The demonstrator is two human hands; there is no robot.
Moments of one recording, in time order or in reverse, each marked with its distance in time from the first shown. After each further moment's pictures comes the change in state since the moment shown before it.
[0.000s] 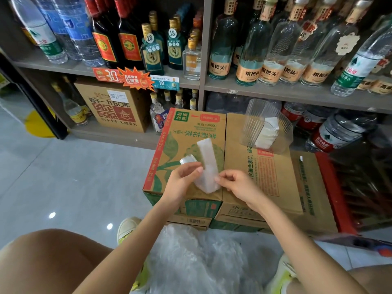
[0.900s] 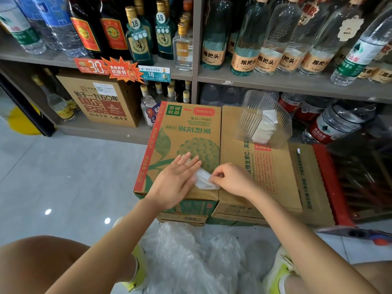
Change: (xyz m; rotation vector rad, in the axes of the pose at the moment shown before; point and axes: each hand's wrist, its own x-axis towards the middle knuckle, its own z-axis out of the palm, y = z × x) left_hand 0.034 -0.032 -0.033 1.226 -0.286 0.758; right_hand 0.018 -0.017 -0.002 -0.690 -0.025 0.023
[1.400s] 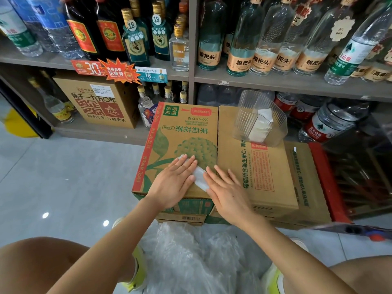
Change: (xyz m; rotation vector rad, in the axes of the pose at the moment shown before) left_hand -0.001 0.002 0.005 0.057 -0.148 -0.110; right_hand -0.024 0.030 0.059 -0.393 0.288 -0.290
